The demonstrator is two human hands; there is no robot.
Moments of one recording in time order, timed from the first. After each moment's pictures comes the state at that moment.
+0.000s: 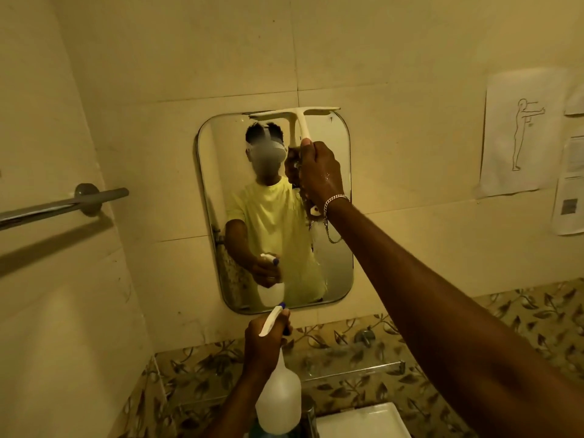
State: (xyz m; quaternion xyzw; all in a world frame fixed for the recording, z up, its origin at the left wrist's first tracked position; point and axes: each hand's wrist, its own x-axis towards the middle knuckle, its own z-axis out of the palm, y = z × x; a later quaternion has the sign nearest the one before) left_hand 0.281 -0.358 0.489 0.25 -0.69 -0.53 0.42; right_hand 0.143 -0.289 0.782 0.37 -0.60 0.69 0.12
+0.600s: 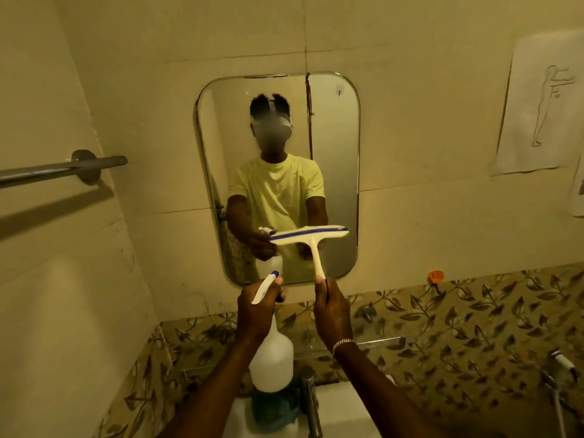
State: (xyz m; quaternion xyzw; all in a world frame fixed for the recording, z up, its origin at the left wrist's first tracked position) left_hand 0.287 -0.370 0.500 0.25 -0.71 -0.48 0.46; right_hand 0.175 -0.271 0.468 0.31 -0.68 0.67 0.04
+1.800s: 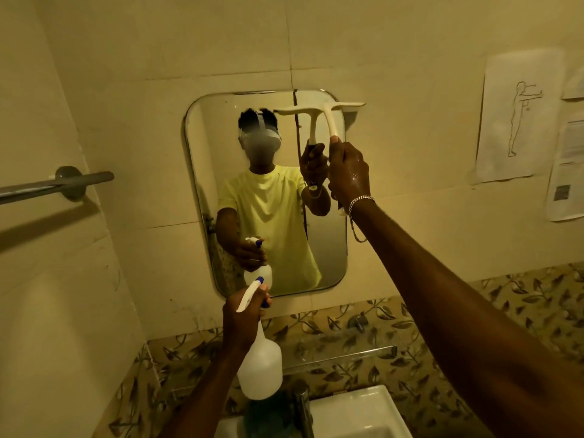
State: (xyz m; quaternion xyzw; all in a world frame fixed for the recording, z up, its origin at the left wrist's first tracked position) left_hand 0.288 -0.382 0.504 0.25 -0.69 -0.50 0.47; right_hand 0.099 -0.260 0.741 0.31 -0.63 0.69 0.18
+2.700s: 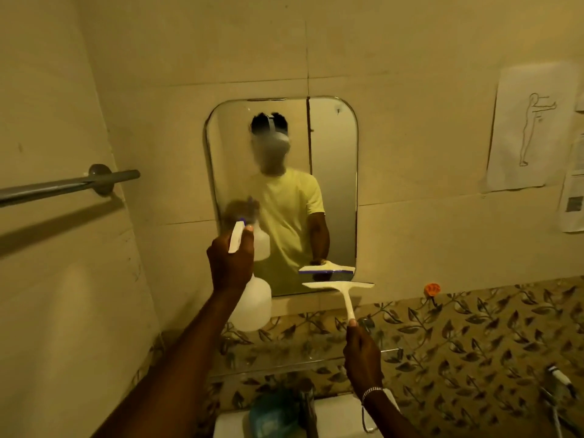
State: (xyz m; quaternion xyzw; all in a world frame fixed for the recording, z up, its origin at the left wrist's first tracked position) left_hand 0.302 -0.396 0.616 0.26 -0.67 -0.33 0.62; right_hand 0.164 -0.216 0.402 0.17 -0.70 0.69 -0.04
